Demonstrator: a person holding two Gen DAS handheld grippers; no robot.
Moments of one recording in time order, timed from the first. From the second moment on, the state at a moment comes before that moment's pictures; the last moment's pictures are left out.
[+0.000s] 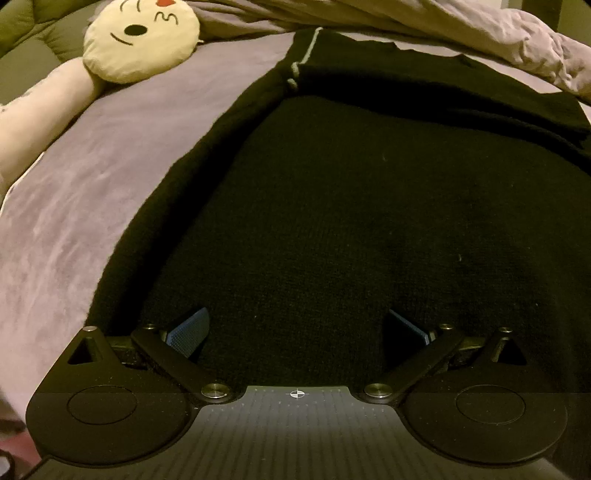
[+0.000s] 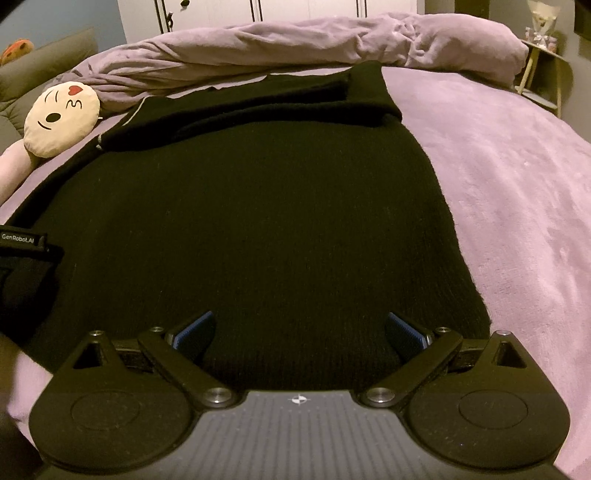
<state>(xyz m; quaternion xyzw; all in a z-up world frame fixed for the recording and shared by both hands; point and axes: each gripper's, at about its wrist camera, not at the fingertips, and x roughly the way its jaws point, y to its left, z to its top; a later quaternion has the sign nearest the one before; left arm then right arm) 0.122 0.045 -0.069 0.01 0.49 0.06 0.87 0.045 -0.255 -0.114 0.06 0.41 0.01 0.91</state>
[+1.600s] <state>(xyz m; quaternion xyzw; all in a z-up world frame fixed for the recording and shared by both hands) 0.078 0.188 -0.061 -0.13 0.51 0.03 0.85 0.014 -0.342 -0.115 0.22 0.43 0.01 0.87</state>
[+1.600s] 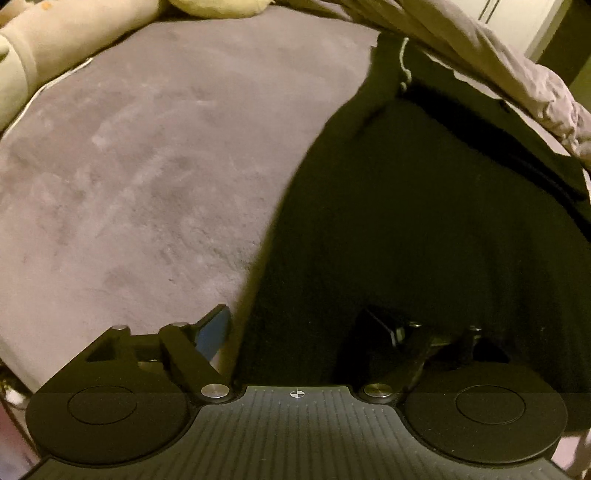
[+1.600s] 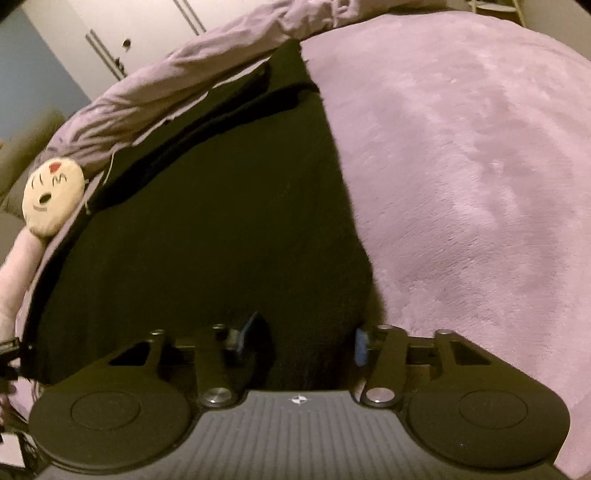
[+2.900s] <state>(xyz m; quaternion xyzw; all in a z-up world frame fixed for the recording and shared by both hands) 0.091 0.182 -0.025 -0.14 0.48 -0.05 0.86 0.031 -0.352 -0.088 0.29 0.38 0.14 0.87</state>
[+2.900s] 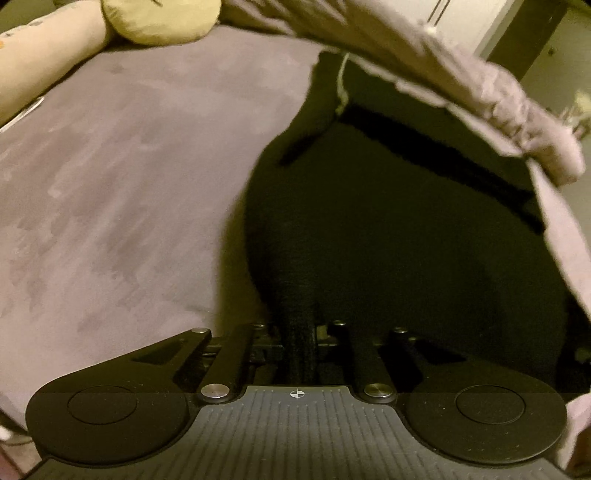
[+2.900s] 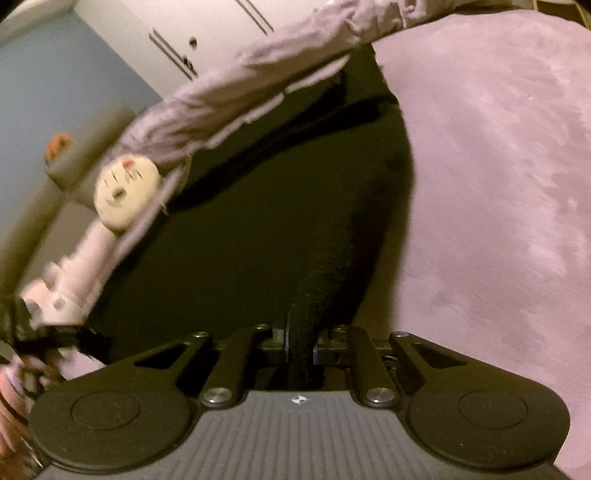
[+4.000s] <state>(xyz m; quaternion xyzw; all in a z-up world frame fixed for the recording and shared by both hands) 0.418 0.128 0.046 -0.11 0.31 0.02 0.95 0.380 -0.372 -0.033 0.18 0.24 -0.05 0.95</state>
